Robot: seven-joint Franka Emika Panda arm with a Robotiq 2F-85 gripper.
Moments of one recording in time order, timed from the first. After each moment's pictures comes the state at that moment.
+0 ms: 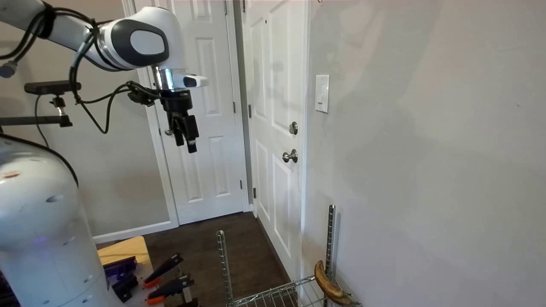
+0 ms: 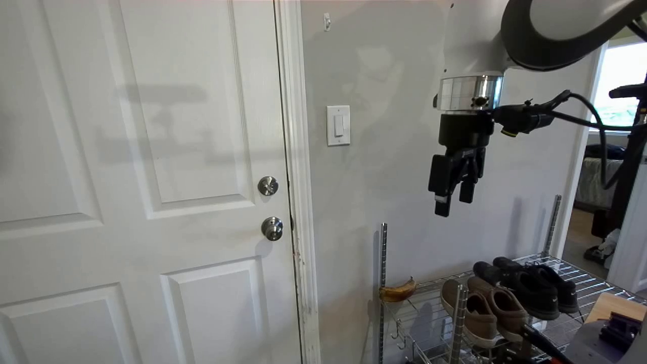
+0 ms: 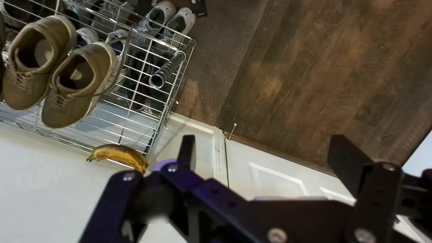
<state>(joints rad) 0.22 -0.75 0.30 -2.67 0.20 1.97 0.29</state>
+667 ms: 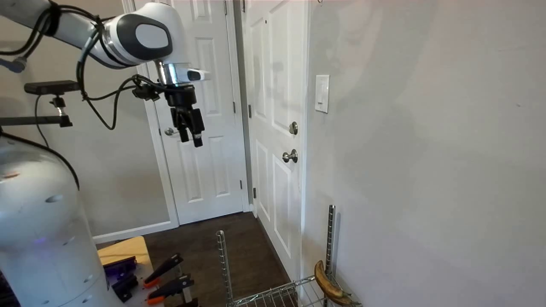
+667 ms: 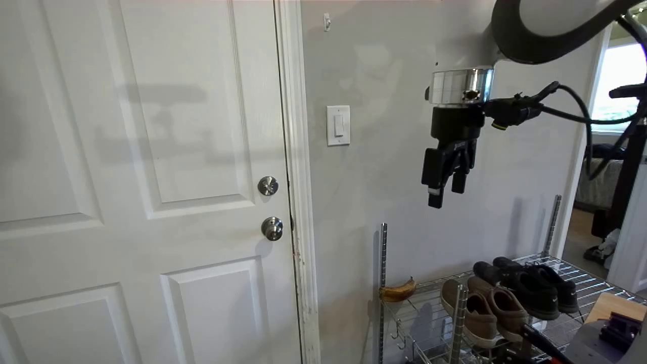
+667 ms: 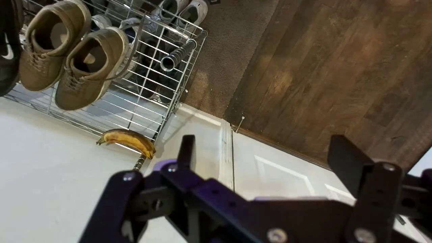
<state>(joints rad) 0.21 -0.70 0.30 -2.61 0.13 1.97 0.29</state>
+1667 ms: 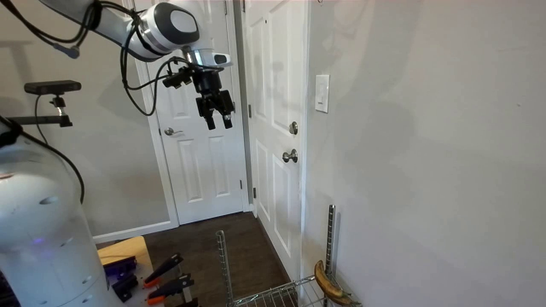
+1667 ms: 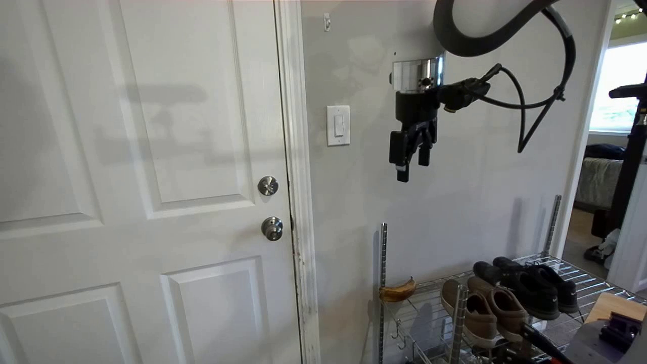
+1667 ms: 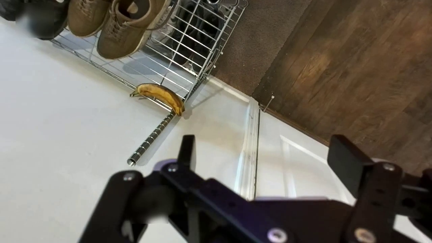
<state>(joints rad) 0.17 -0.47 0.28 -2.37 -0.09 1.96 0.28</state>
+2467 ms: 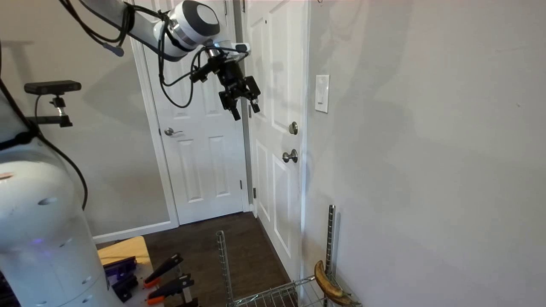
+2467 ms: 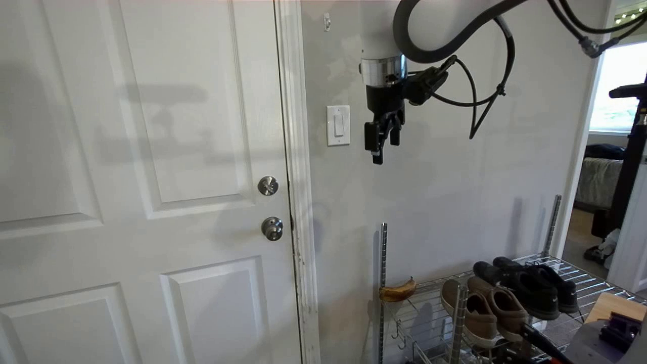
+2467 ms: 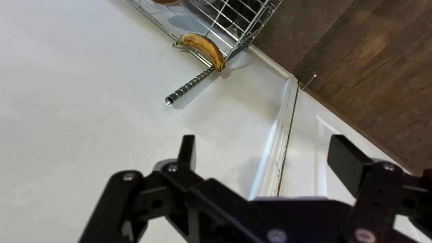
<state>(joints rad) 0.16 -0.27 0.27 -2.15 -0.33 1.96 0.25</state>
